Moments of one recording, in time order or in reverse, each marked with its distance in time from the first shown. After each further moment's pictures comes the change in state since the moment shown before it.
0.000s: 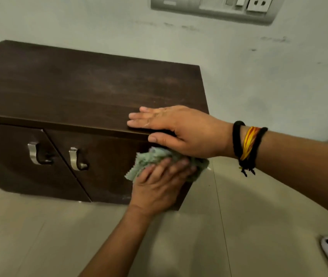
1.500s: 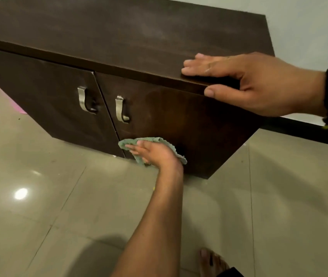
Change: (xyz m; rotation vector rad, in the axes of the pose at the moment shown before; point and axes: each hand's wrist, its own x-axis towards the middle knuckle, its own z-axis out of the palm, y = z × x) left_hand -0.023 -0.022 0.034 -0.687 0.398 -2.196; right_hand -0.005 0.000 -0.004 0.000 -0.039 0.067
